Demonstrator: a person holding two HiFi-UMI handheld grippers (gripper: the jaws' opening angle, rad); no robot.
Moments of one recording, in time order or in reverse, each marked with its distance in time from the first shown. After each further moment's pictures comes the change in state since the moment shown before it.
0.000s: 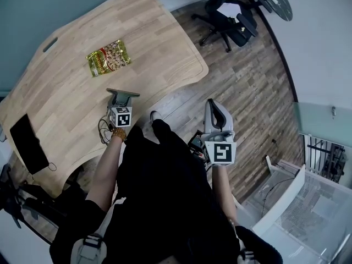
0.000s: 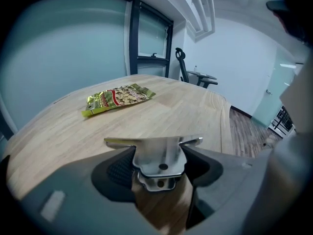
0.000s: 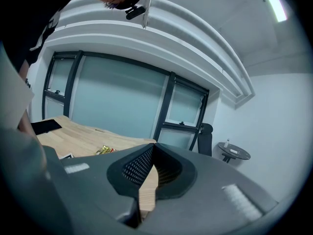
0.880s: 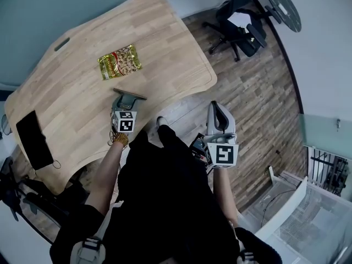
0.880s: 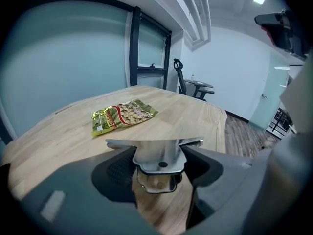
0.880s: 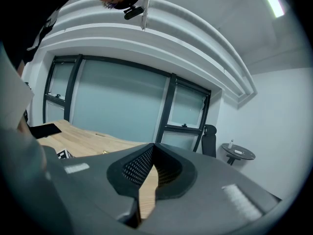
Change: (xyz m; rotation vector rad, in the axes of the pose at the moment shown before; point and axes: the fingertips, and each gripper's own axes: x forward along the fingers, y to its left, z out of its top) left arm -0.031 0.013 0.039 0.022 -0.091 -0.026; right arm 0.027 0.007 0.012 0.012 -0.030 0.029
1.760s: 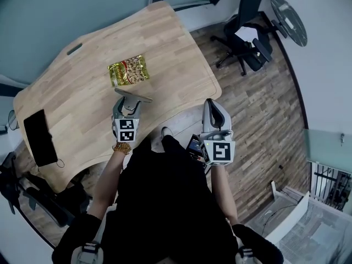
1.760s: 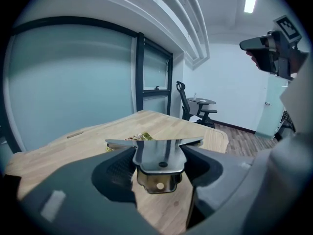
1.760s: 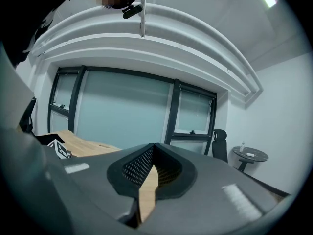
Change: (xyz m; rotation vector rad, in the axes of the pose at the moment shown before) left arm -0.070 0.014 0.089 -0.006 -0.208 0.073; right arm 0.038 0.011 0.030 0.046 -0.098 0.081
